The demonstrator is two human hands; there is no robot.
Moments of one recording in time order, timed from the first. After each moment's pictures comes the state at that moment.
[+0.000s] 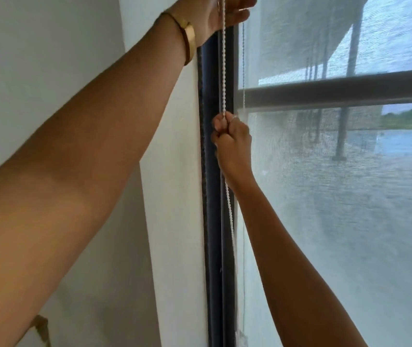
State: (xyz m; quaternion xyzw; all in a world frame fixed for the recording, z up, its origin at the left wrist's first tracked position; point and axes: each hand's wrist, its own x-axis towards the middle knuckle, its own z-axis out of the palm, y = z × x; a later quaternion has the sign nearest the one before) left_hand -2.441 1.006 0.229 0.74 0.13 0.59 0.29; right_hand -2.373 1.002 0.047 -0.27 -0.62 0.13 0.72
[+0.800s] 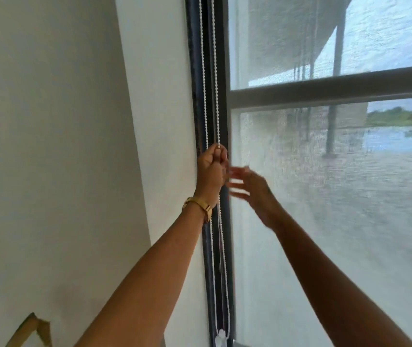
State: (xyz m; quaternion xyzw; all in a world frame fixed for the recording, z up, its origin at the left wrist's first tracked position) left_hand -2.417 1.025 -0.001 0.61 0.23 0.65 0.39; right_hand -2.306 1.002 -0.045 -0.35 -0.64 0.34 0.59
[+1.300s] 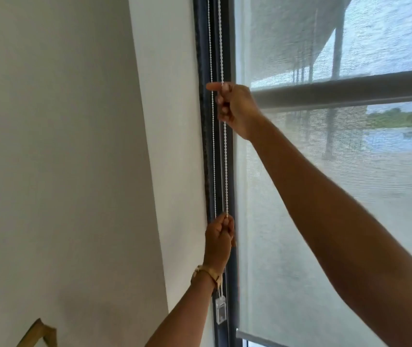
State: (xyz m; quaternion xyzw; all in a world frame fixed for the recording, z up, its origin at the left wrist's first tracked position) left_hand -2.431 1.026 -0.134 0.61 0.34 0.59 0.40; right_hand -2.359 1.023 0.126 -0.29 -0.60 0.34 0.66
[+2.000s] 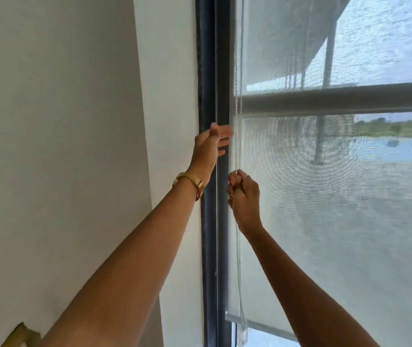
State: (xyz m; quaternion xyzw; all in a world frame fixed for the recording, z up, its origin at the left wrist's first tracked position) left_hand -2.442 1.047 0.047 0.66 0.26 0.59 0.38; right_hand -2.355 1.029 -0.051 -0.36 -0.58 0.15 0.71
